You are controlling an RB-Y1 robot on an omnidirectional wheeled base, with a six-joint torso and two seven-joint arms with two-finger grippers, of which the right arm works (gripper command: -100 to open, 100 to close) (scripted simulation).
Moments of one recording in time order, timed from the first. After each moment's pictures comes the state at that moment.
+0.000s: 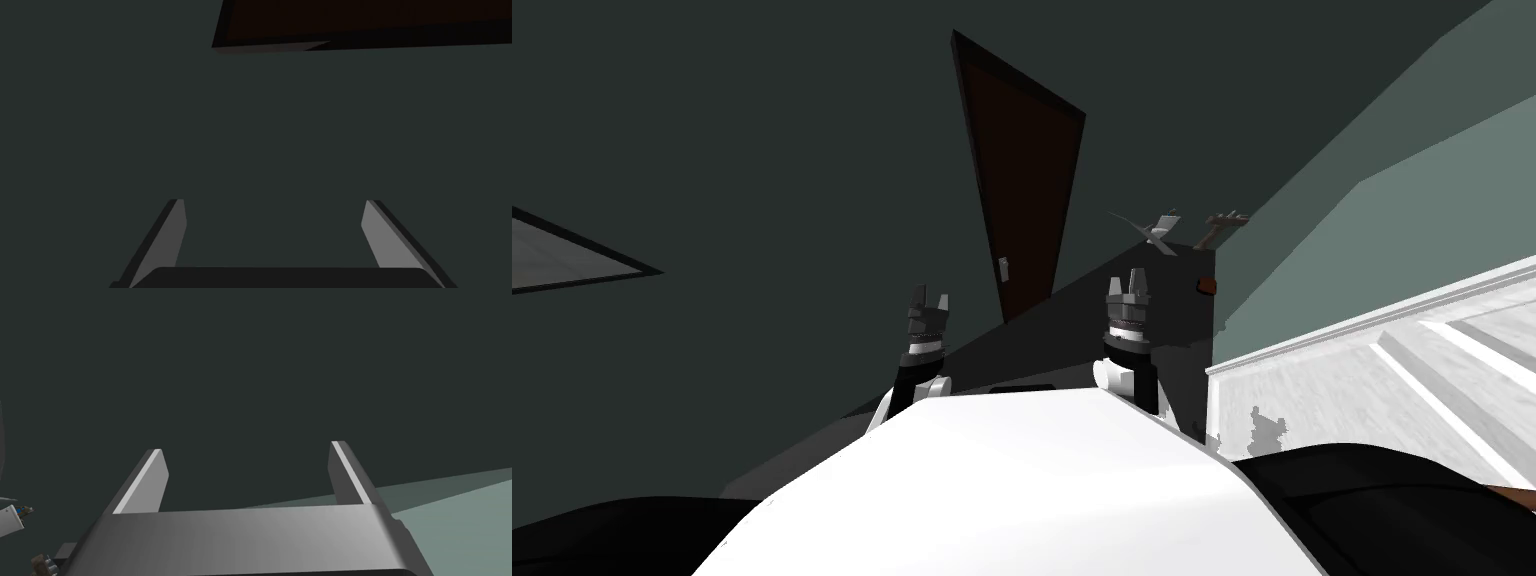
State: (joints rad) arm 0.48 -0.02 -0.04 -2.30 -0.08 -0.51 0.16
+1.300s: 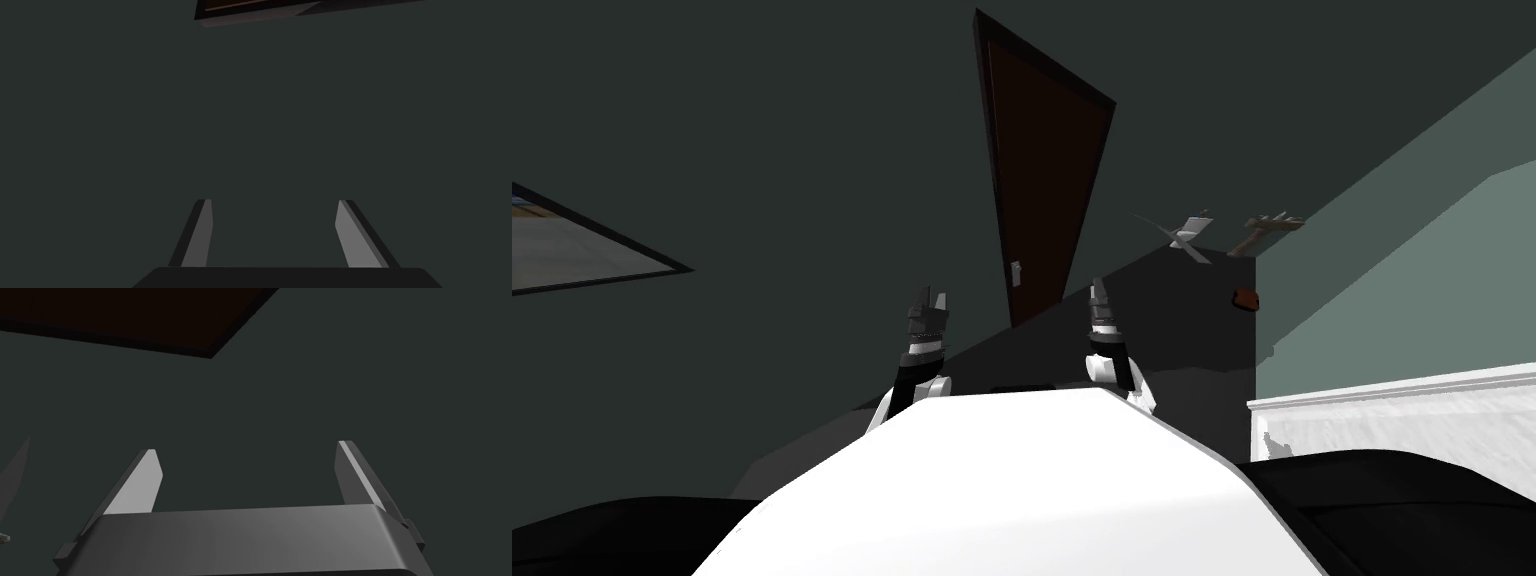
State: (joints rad) arm 0.36 -0.11 -0.03 -2.04 -0.01 -0.51 0.30
